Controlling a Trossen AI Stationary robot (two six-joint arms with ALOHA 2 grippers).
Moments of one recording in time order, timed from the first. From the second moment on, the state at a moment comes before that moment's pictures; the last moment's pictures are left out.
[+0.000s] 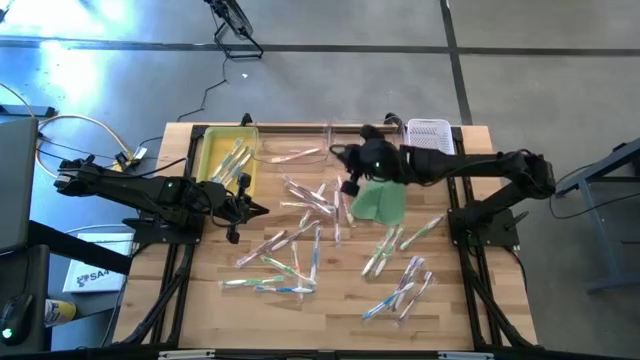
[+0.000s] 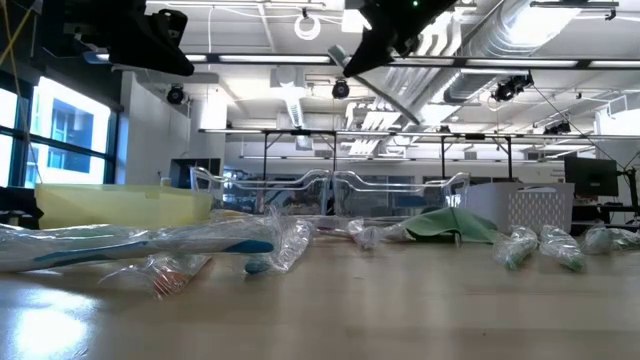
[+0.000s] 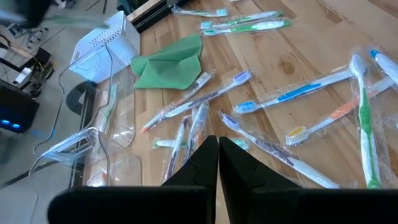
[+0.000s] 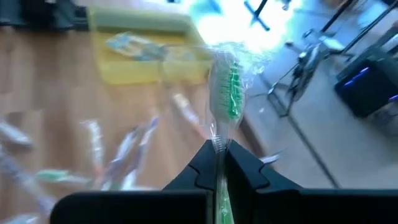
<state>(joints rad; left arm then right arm) -0.16 0.76 0.63 -0.35 -0.24 0.44 -0.16 1.46 1.21 -0.26 0.38 -0.14</state>
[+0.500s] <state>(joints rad) -0.16 0.76 0.63 -0.35 -0.24 0.47 -0.45 1.52 1.21 -0.24 0.18 -0.25</state>
